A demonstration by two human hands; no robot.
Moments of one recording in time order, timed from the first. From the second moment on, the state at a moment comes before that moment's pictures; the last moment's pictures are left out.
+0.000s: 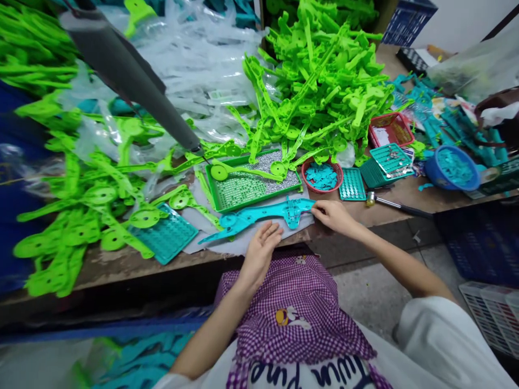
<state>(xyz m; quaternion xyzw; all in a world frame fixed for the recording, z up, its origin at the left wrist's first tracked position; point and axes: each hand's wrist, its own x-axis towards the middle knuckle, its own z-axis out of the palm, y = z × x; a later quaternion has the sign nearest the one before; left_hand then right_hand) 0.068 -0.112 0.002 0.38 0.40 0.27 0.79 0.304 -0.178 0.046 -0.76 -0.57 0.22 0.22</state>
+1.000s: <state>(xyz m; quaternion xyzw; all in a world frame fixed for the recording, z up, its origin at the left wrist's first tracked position) 0.114 -0.105 0.000 0.21 0.41 0.33 0.82 0.263 -0.204 0.024 -0.78 -0.58 0.04 0.24</state>
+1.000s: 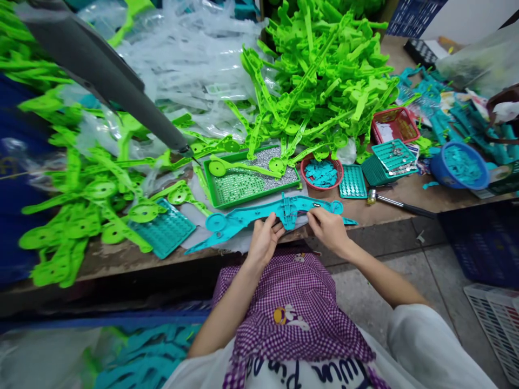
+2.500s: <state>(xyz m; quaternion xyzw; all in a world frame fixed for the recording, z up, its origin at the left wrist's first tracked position) 0.111 -0.098 0.009 0.21 0.36 0.31 0.85 0.229 -0.175 0.026 -0.80 -0.54 0.13 0.23</state>
